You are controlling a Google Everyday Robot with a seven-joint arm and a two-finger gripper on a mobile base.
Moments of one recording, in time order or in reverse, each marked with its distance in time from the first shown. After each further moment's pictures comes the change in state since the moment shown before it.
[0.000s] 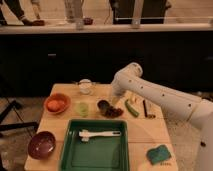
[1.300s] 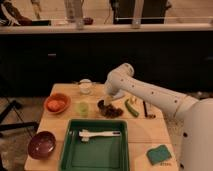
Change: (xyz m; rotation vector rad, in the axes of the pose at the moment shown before) arm -0.031 -0.005 0.038 -0.039 -0.034 -0.027
